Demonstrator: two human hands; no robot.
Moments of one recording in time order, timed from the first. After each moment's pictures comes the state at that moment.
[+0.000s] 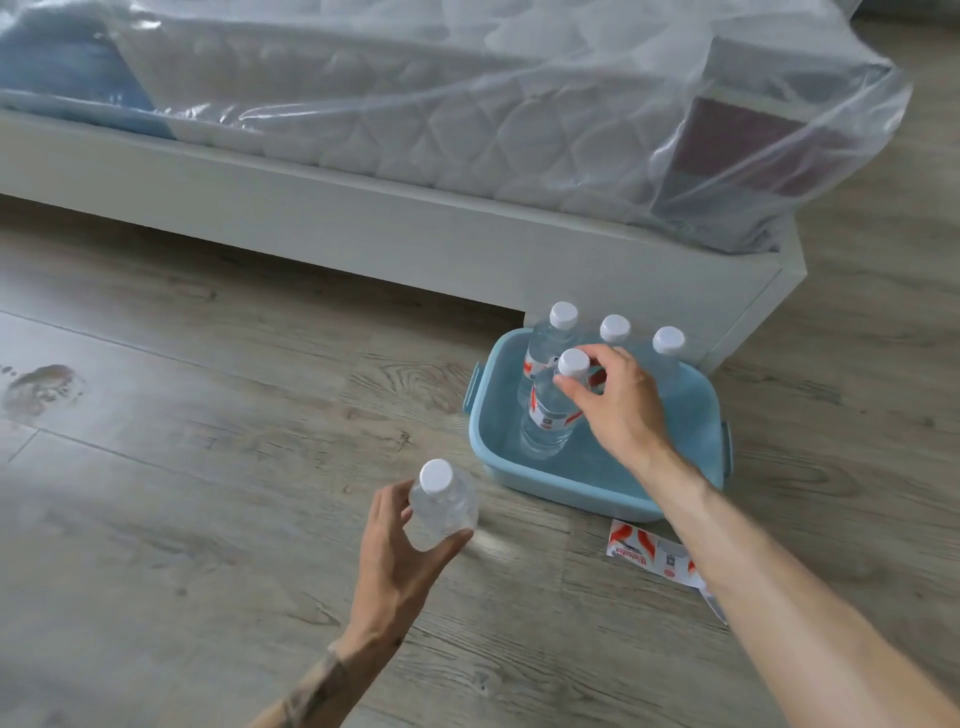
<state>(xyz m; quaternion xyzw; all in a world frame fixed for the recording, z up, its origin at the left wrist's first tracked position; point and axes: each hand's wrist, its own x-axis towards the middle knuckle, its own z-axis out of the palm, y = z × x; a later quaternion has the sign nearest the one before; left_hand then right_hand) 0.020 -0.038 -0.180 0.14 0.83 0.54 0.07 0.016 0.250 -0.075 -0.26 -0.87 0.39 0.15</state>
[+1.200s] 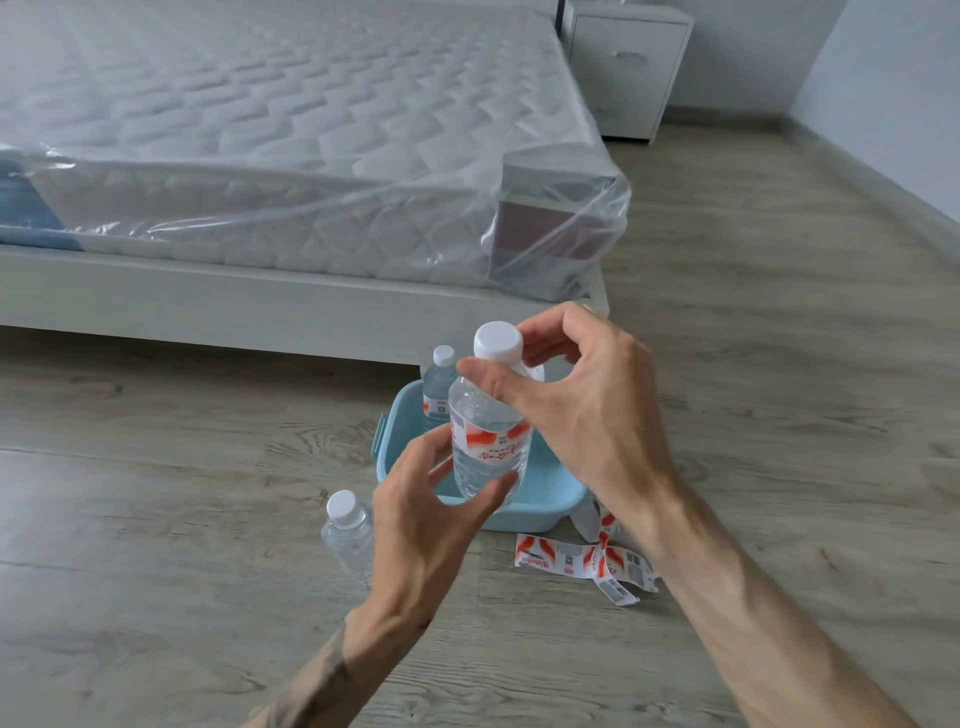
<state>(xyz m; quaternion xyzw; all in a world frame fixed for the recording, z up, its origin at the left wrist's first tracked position) 0.080 0.072 -0.003 0.27 0.73 0.63 0.03 0.143 0.209 0.117 -0.19 -0.83 0.39 0.34</state>
